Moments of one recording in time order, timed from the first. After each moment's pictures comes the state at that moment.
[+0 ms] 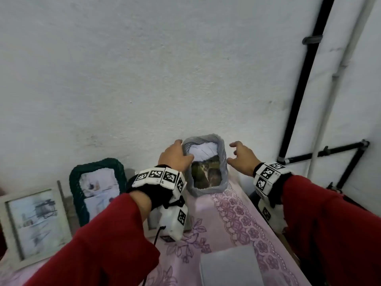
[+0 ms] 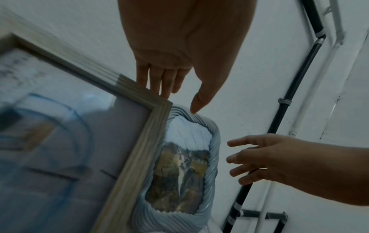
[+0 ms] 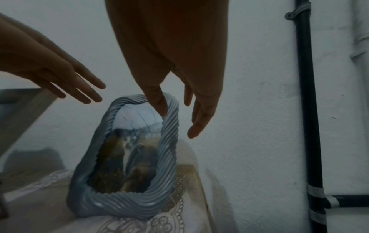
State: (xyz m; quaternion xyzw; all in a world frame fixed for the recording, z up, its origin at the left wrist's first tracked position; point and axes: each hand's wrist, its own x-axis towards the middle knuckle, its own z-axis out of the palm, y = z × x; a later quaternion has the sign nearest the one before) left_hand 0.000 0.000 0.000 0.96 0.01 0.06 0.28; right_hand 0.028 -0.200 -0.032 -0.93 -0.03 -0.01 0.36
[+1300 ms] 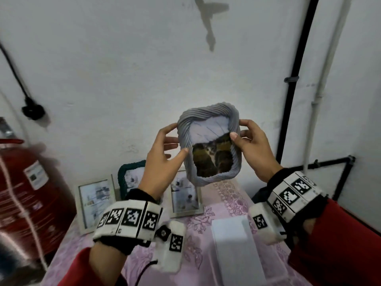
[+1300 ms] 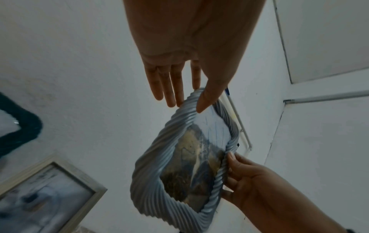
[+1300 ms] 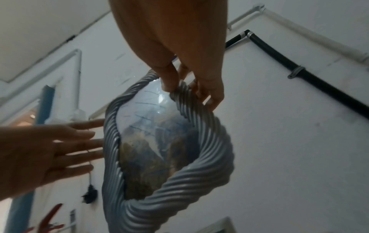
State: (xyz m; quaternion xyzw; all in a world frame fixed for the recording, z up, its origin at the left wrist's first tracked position) left_hand -0.224 0.037 0.106 0.79 -0.12 0.26 0.54; right_hand -0.166 -0.168 0.106 -0.71 -0.14 -0.19 0.66
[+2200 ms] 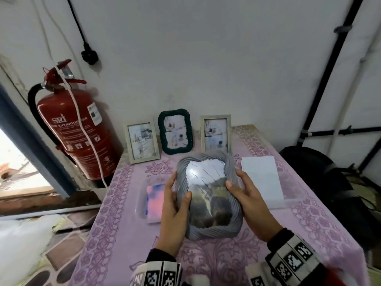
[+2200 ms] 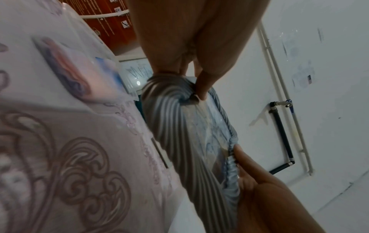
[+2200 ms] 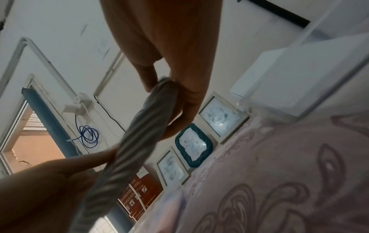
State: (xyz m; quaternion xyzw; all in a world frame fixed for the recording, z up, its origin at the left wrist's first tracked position) left_hand -0.415 0.080 -0.078 0.67 0.04 0.18 0.72; right_hand -0.351 -0.091 -0.074 -0.57 -0.14 0.11 0.80
